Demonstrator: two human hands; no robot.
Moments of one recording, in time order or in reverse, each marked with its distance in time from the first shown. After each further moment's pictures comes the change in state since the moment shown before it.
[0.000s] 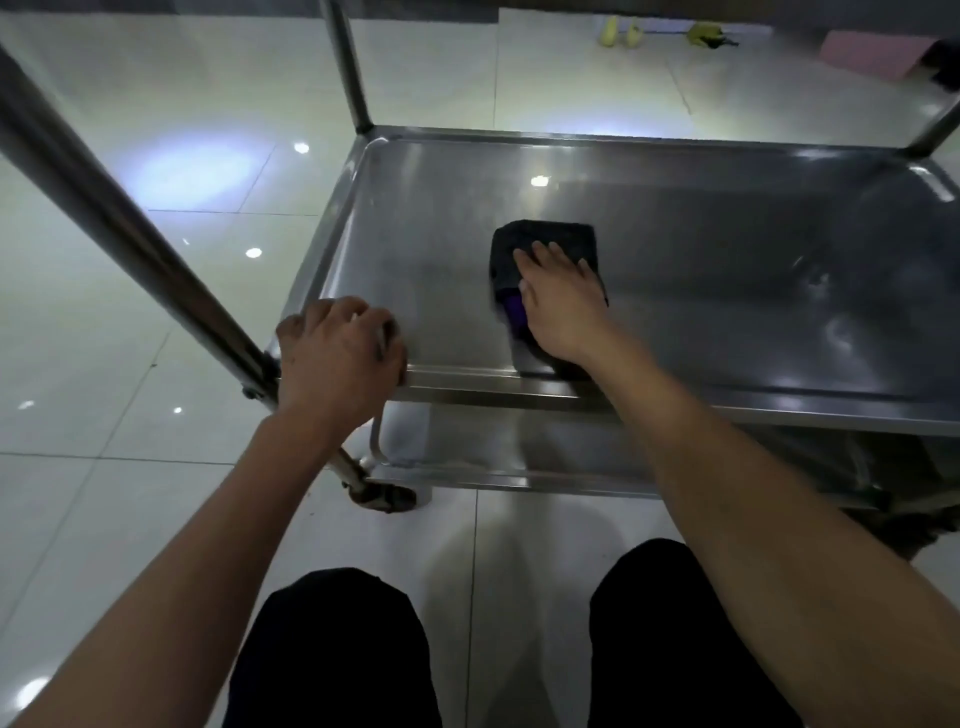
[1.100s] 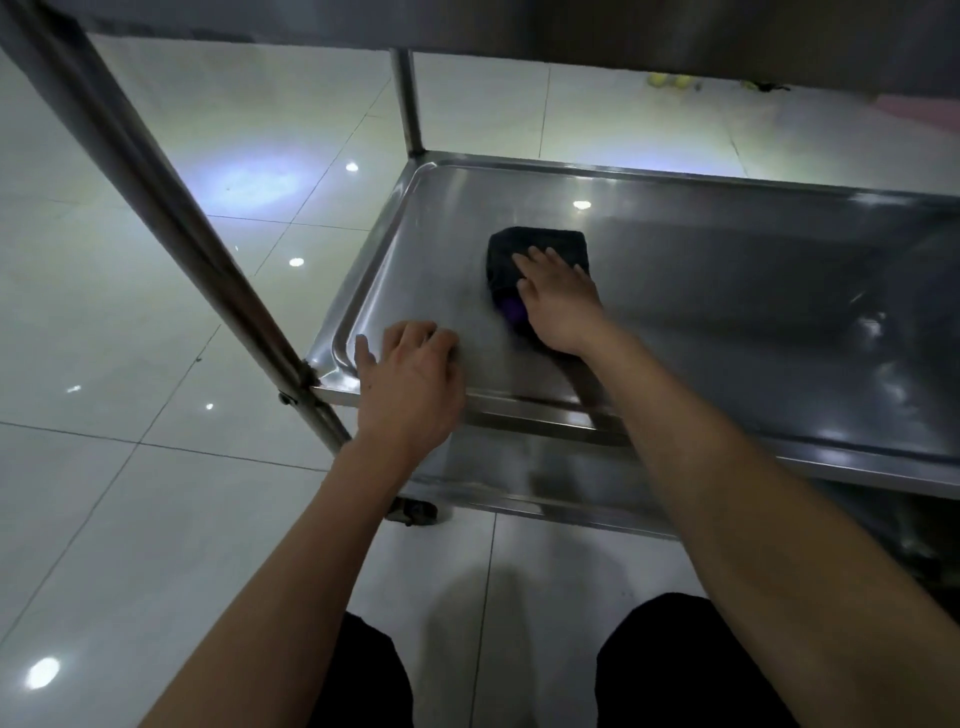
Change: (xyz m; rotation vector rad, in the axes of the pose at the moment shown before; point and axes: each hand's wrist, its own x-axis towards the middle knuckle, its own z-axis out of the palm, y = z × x) left_hand -0.015 0.020 0.013 -0.129 0.010 -0.018; right_hand 0.050 -0.033 0.010 0.068 -0.107 -0.087
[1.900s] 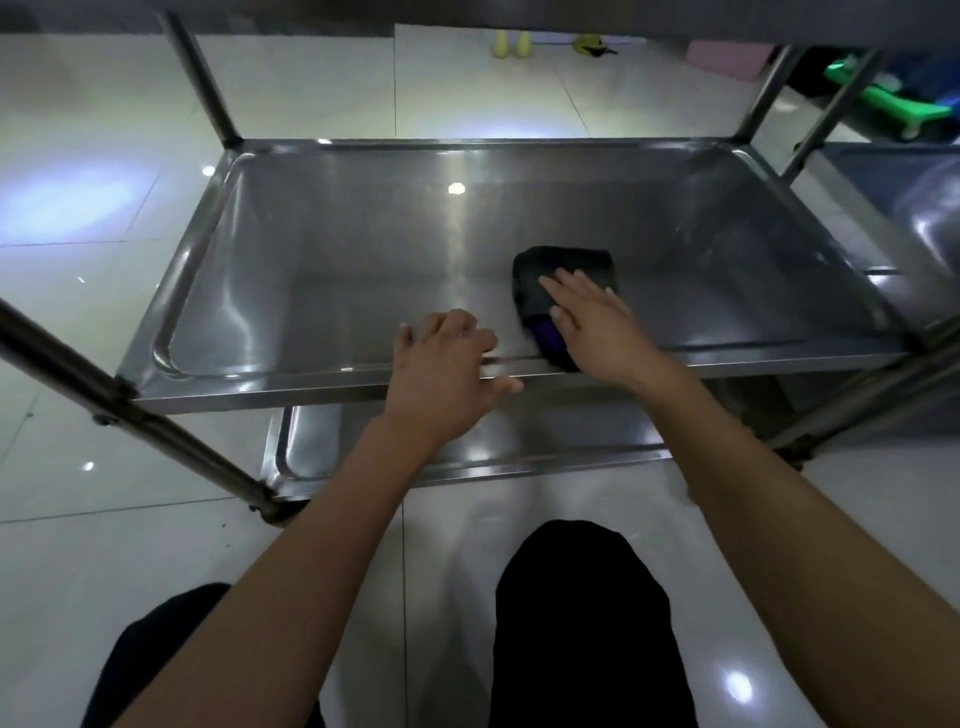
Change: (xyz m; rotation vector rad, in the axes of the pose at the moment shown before) left_hand -0.005 0.161 0.053 -0.126 -0.105 0.401; right_hand -0.180 0.151 -0.051 0.054 0.095 0.237
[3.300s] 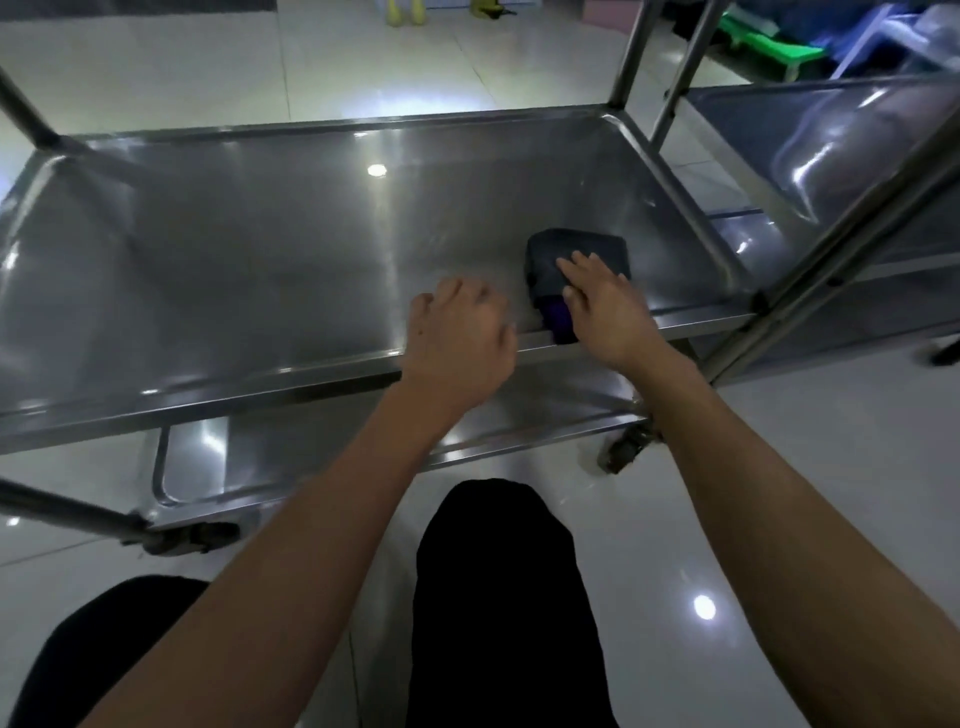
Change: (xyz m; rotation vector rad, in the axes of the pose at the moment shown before) left_hand 0.024 0.135 0.027 0.026 -0.021 0.174; right_hand -0.076 0.111 -0.036 -0.017 0.160 0.216
